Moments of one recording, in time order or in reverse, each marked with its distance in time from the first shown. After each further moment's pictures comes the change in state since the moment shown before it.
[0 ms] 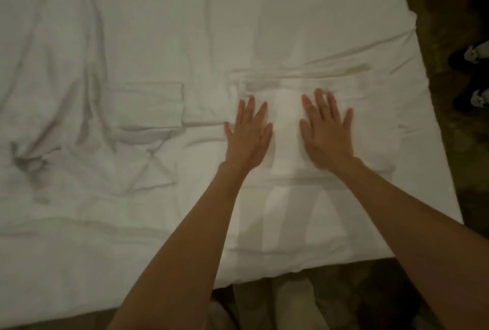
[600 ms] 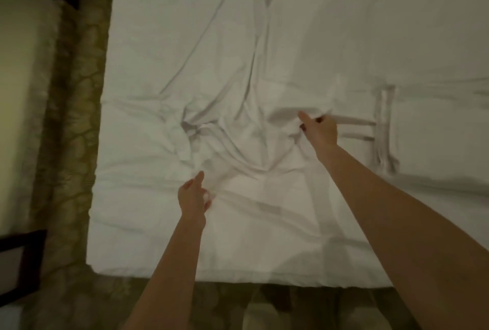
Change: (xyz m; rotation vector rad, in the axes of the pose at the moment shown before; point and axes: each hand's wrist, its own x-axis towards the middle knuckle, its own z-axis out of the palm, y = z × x) left_hand -0.220 -0.314 -0.130 -1.308 0.591 -0.980; right_hand -0.013 -0.325 0.049 1.136 0.002 0.434
